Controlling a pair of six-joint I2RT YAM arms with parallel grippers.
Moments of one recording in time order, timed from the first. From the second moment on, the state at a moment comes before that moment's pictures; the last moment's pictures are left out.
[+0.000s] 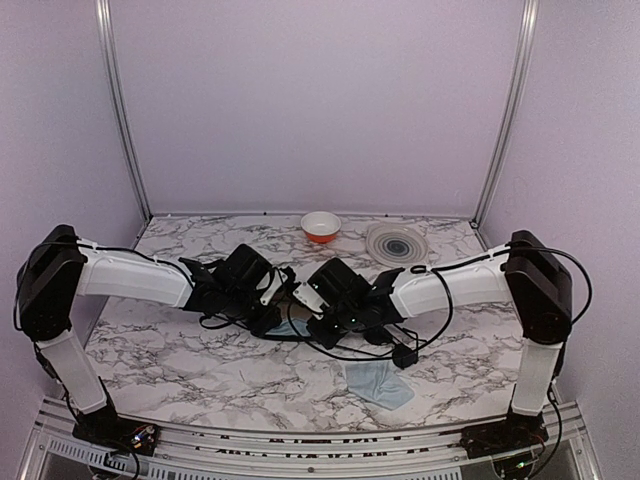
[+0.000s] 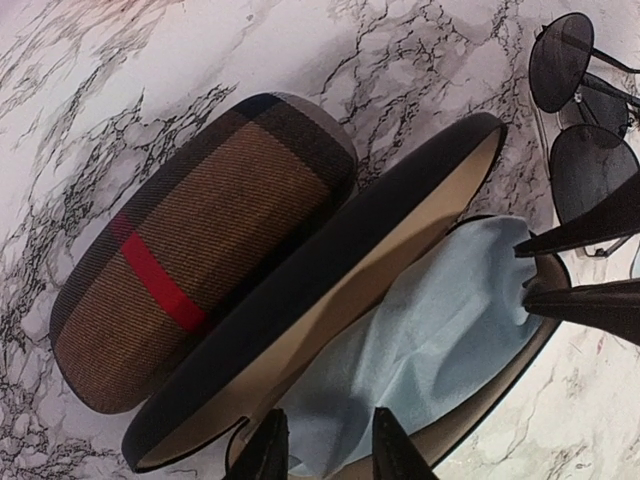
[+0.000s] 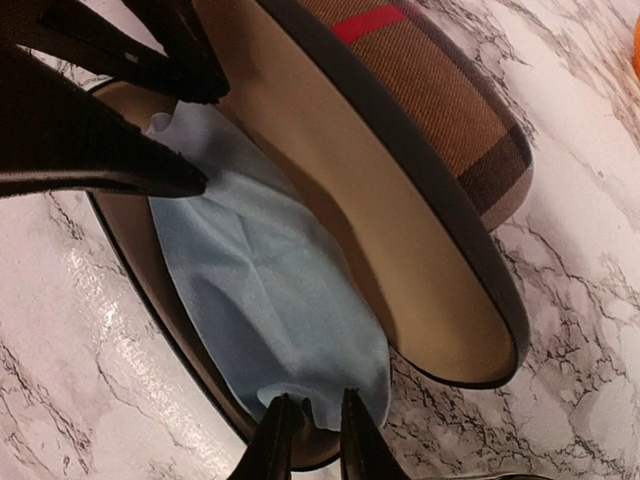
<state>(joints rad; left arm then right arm) -0.85 1.74 1.02 -0.24 -0.03 -0.06 1.00 1.92 1.23 -0.26 0.09 0.03</state>
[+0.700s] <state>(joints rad) -0.84 1.74 0.94 -0.23 0.02 -0.02 1.00 1.93 1.22 -0.26 0.09 0.03</state>
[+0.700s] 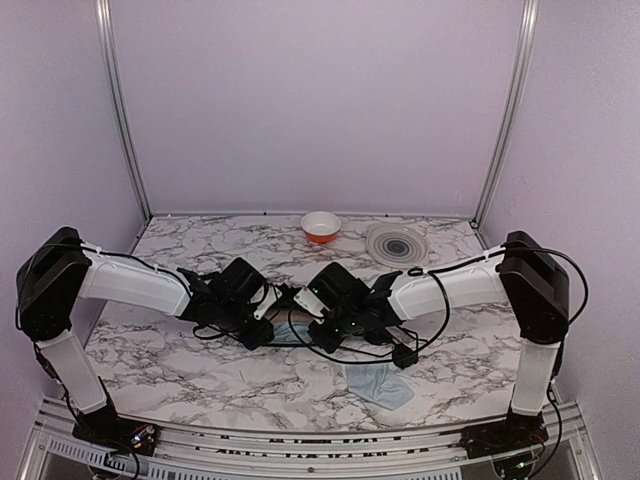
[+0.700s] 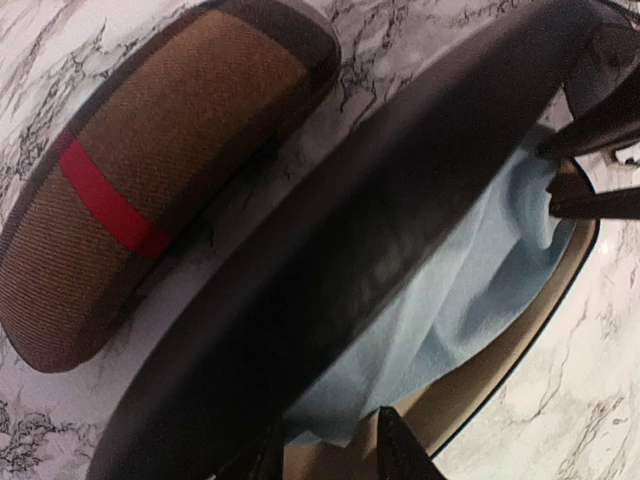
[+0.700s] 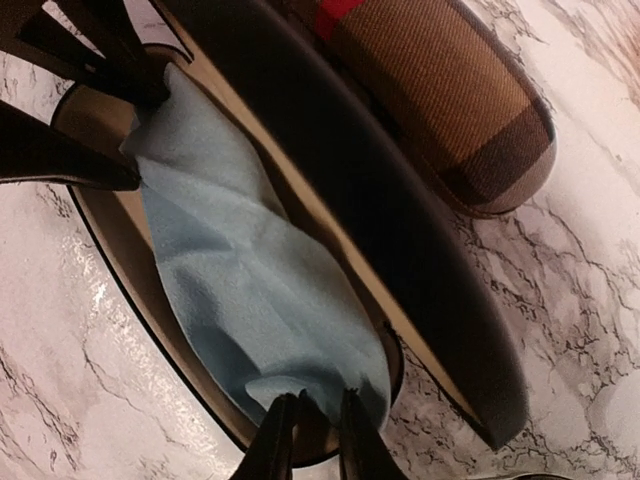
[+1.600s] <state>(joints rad) -0.85 1.71 0.88 -0.13 -0.03 0.02 1.00 1.92 1.22 -0.25 0.09 0.02</state>
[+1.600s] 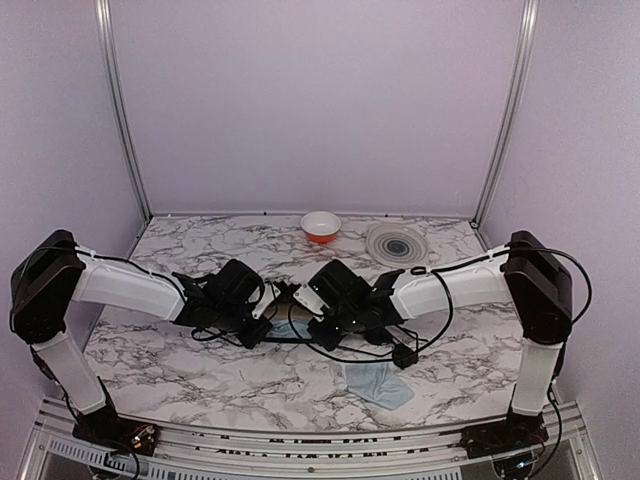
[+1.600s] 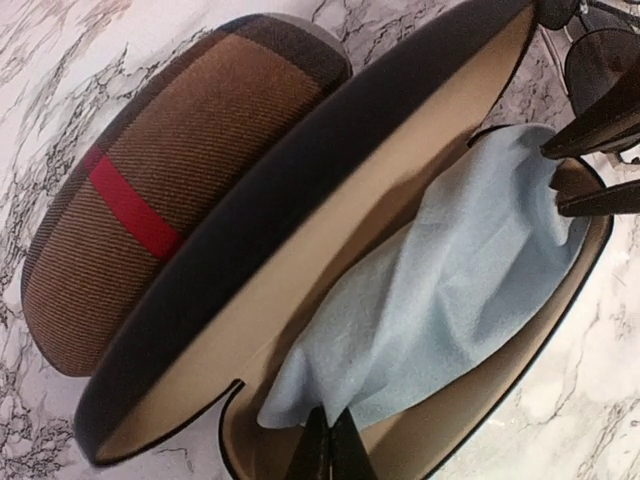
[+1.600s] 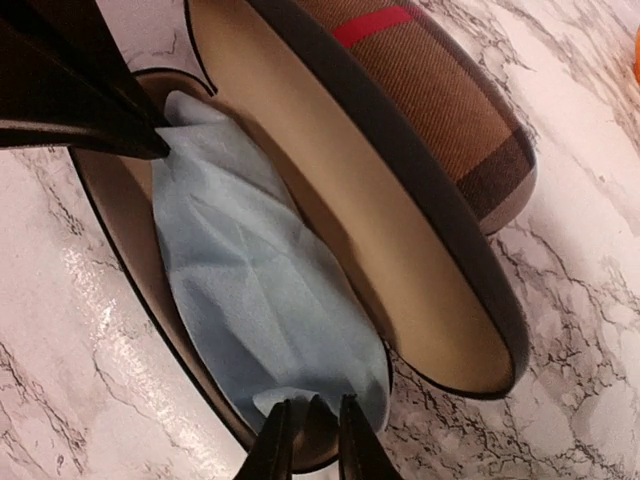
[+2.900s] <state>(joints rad) -0.89 1.49 0.96 -0.27 0.06 0.00 0.94 1.65 0.90 0.09 -0.03 -0.39</state>
